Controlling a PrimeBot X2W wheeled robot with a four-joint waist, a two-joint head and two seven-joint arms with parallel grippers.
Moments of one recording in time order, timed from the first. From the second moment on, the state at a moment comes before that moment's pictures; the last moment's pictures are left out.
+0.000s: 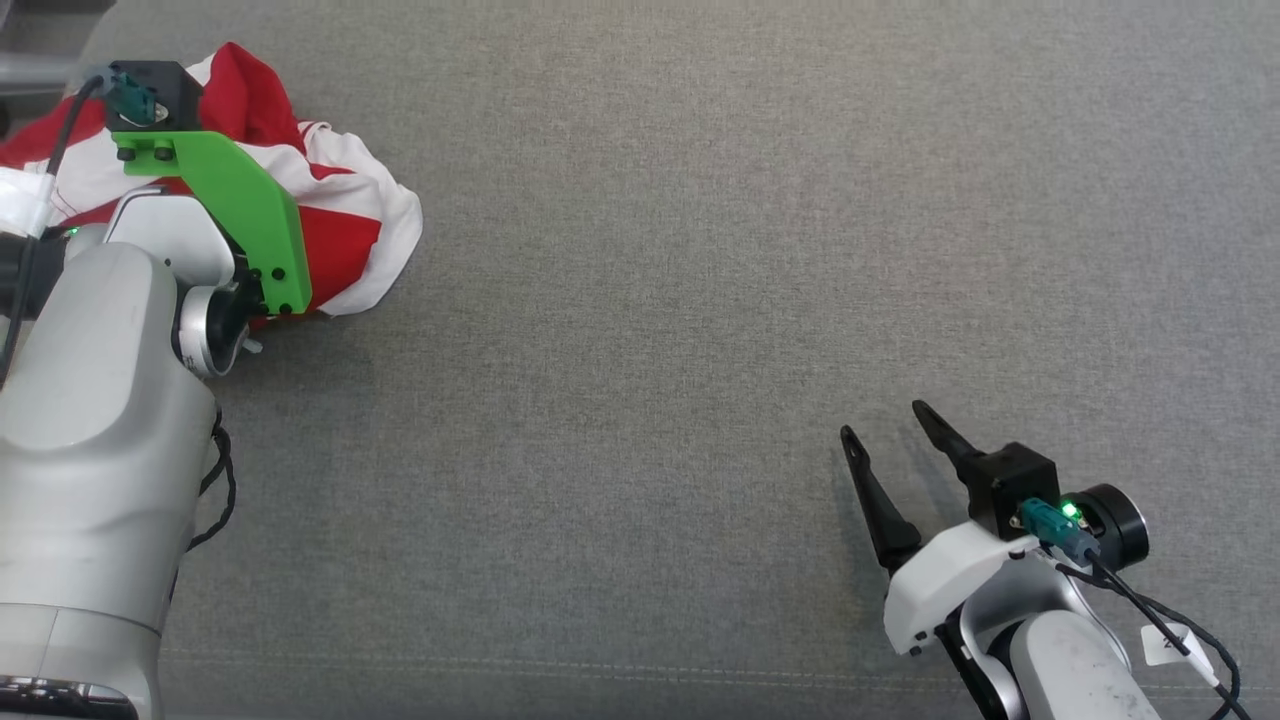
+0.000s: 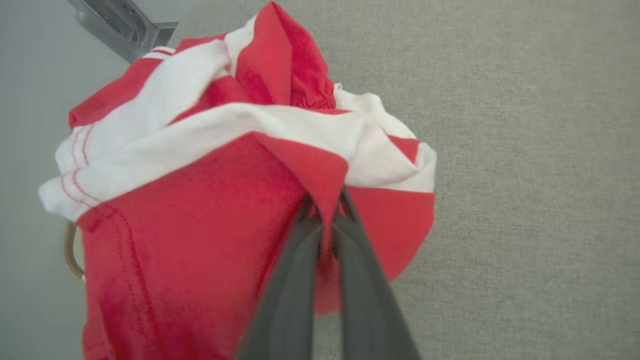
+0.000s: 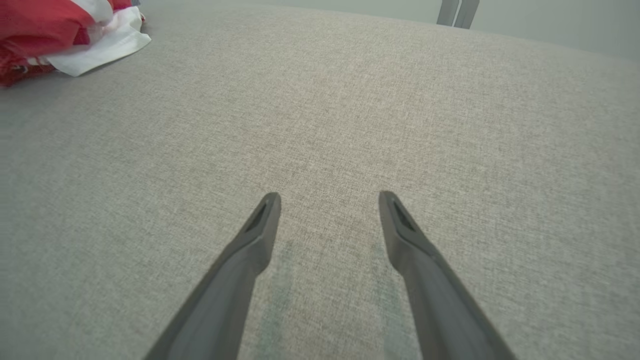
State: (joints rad) left arm -0.95 0.30 -0.38 0.77 -0.49 0.03 0.56; right arm -0.13 -0.05 0.15 0.12 0.00 0.13 0.01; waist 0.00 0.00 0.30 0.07
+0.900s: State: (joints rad) left arm -1.02 0.12 -0.46 0.60 -0.50 -0.07 0.24; right arm -0.08 -0.05 0.22 0.24 0.11 0.13 -0.05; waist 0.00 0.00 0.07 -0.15
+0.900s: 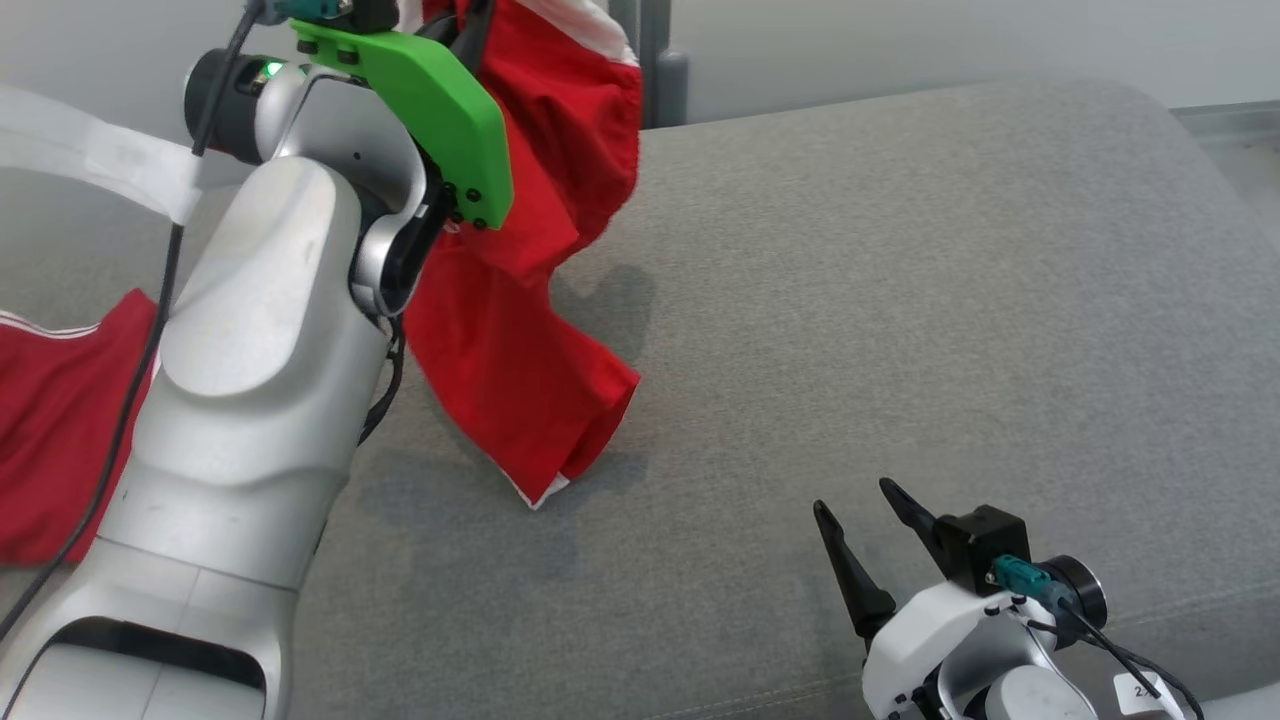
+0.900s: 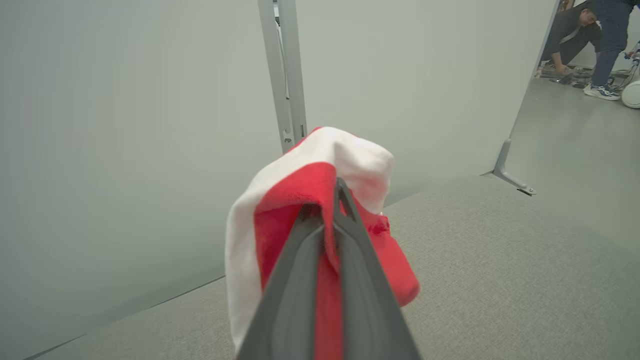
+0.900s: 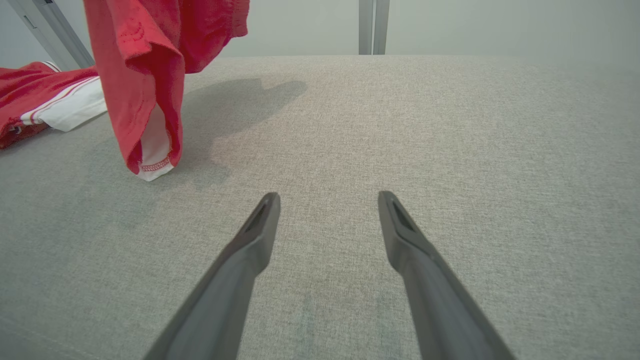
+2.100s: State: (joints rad) left arm -0.84 0.19 -0.62 0.93 -0.61 0.02 0.02; right arm -0.17 -0.05 0.20 0.32 0.16 0.13 -0.12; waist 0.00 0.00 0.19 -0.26
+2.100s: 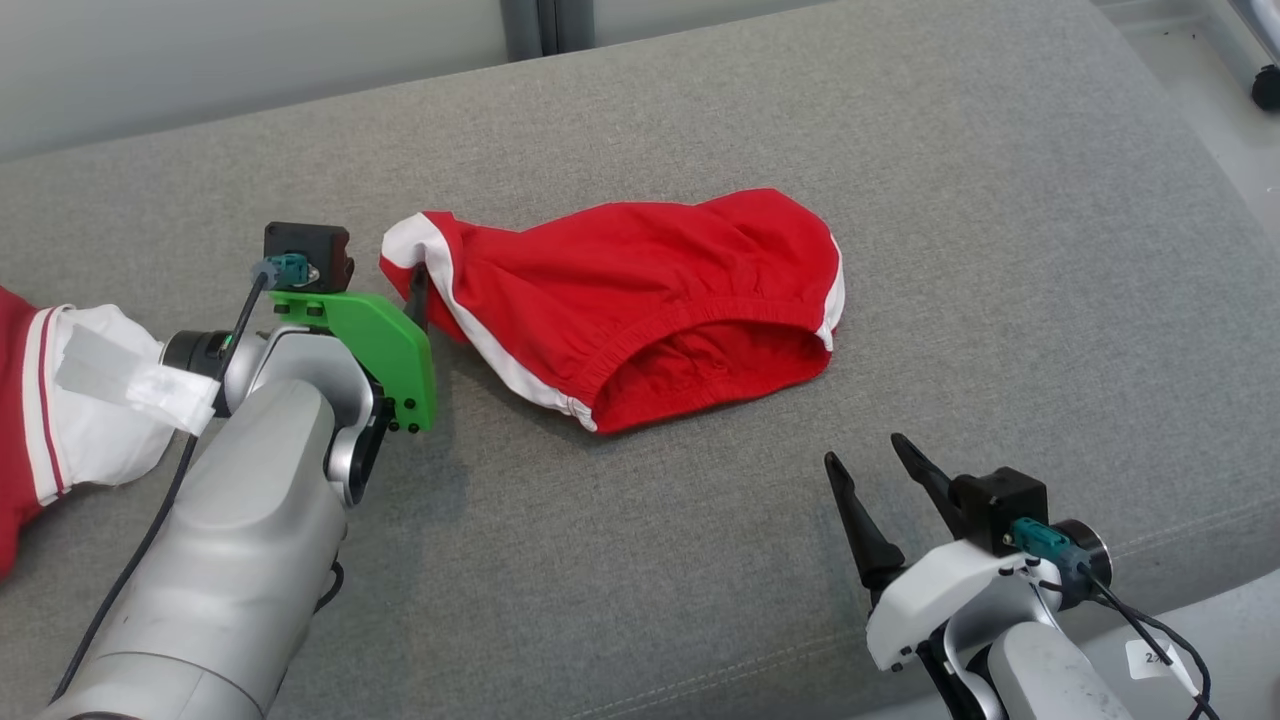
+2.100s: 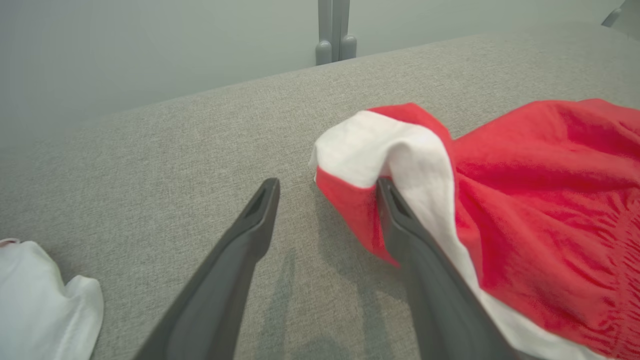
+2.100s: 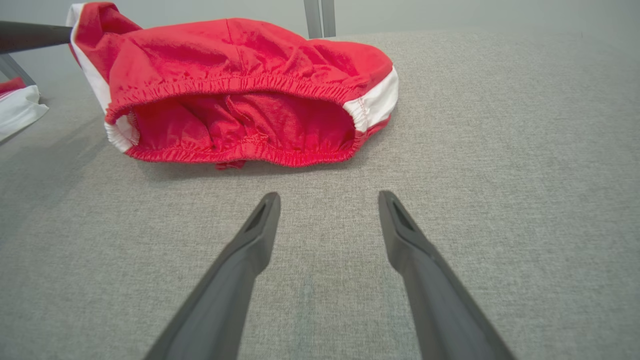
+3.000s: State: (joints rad) left arm -0.76 0.07 -0.77 0.79 -0.60 -0.03 0.06; right arm -0.11 -0.05 0.18 0.27 0.13 0.13 -0.08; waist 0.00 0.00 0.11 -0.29
